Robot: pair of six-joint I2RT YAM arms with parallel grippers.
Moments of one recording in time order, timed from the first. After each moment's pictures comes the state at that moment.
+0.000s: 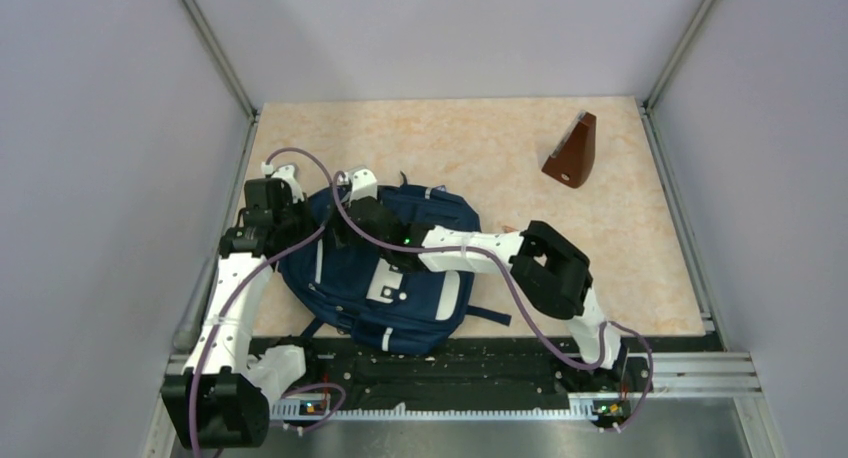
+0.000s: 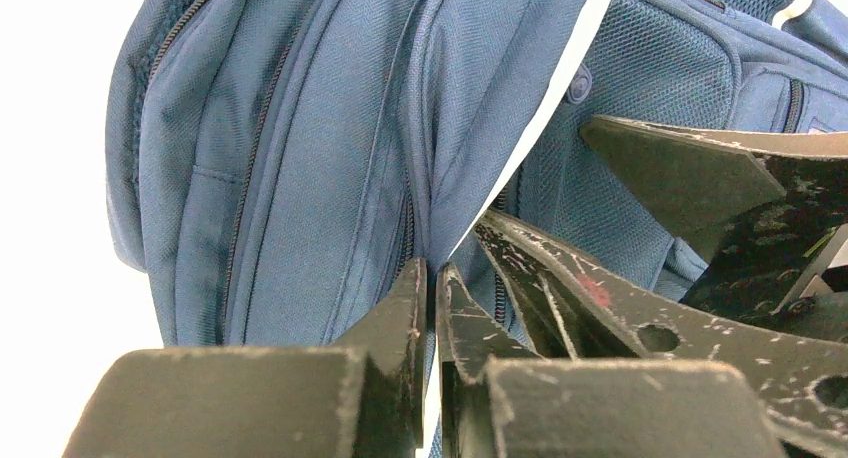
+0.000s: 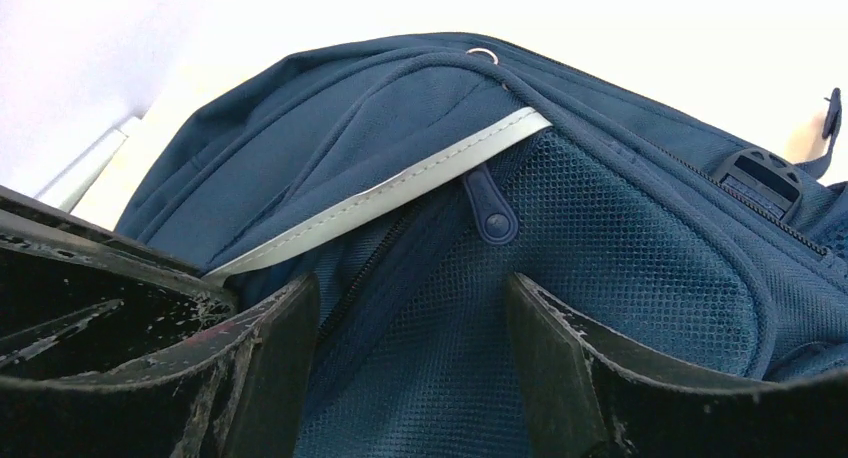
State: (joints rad) left arm 0.03 1.01 0.87 -0.66 0.19 -0.22; right arm 1.14 2.11 1.59 0.13 0.38 0.41
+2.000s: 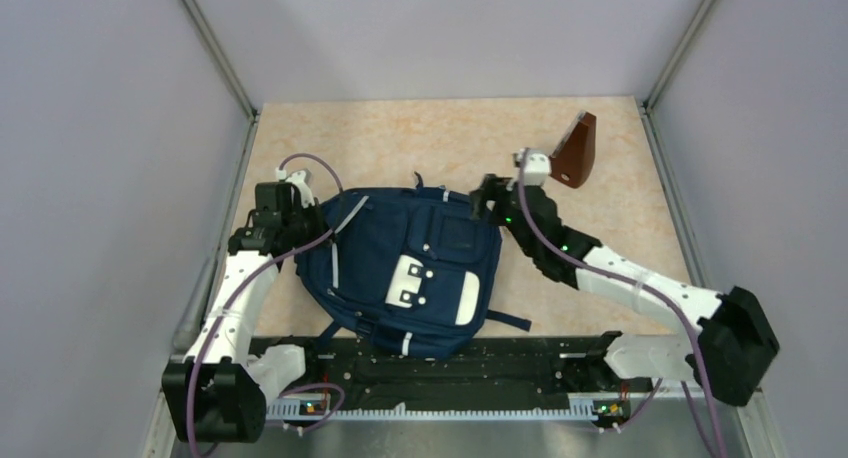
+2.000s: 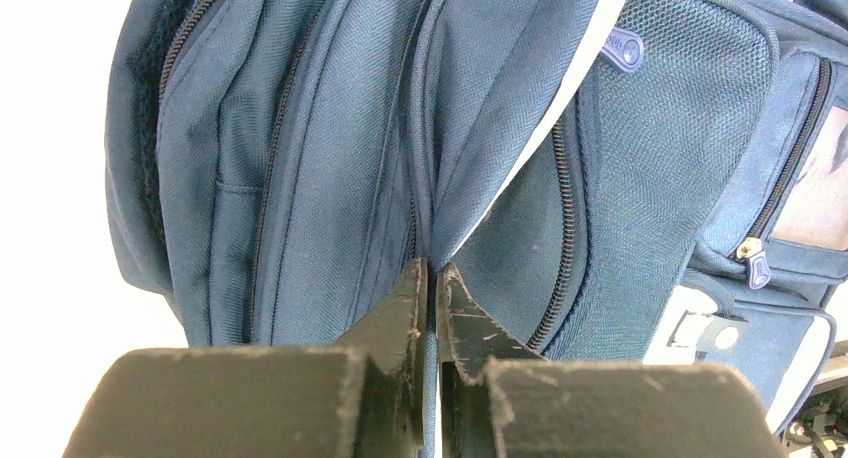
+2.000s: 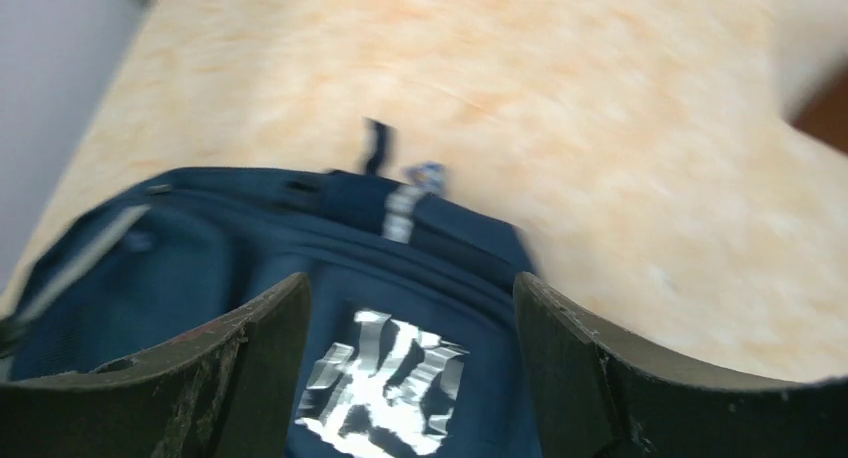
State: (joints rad) left arm 0.00 1.03 0.82 -0.63 0.28 -0.27; right arm 0.88 1.24 0.87 0.12 0.47 0.43
